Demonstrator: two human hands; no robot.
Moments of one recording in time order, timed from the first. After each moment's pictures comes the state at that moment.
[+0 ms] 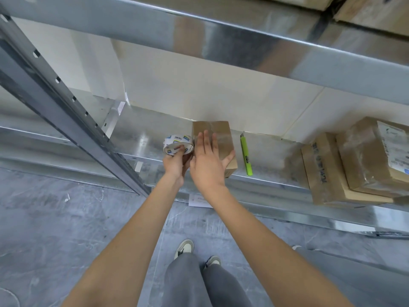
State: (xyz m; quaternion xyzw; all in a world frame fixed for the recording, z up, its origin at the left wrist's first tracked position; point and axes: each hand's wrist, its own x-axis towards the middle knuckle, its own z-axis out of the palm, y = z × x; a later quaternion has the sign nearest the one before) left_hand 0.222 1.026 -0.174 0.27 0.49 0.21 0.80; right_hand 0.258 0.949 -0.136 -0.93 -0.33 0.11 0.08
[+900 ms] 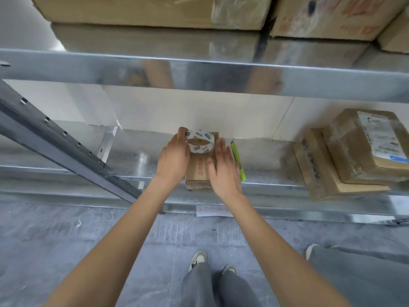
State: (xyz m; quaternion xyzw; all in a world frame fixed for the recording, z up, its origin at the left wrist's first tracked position) left_hand 0.245 1.027 -0.091 0.91 0.27 0.13 0.27; right_hand 0.303 0.895 -0.148 -0.91 -0.26 0.10 0.30
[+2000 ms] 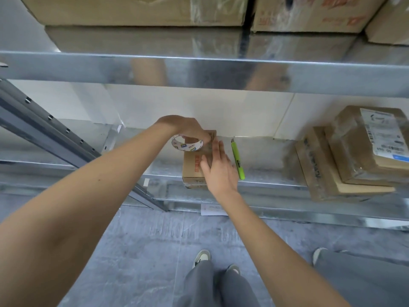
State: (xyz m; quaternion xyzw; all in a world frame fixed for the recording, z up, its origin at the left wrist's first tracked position) left_hand 0.322 1.045 -0.018 0.89 0.24 -0.35 0.17; right_hand 0.301 0.896 -0.141 -0.93 -0.26 0.09 0.24
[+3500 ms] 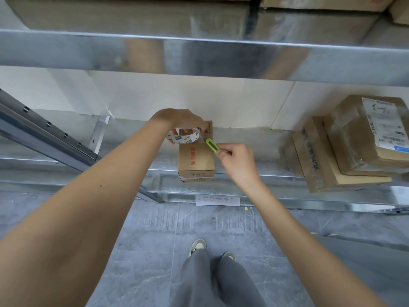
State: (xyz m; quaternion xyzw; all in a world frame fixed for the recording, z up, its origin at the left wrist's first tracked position) left_hand 0.321 1.050 -0.034 0.83 0.32 -0.31 0.34; right_hand 0.319 0.863 -0.083 -0.85 -0.17 0.21 0.45
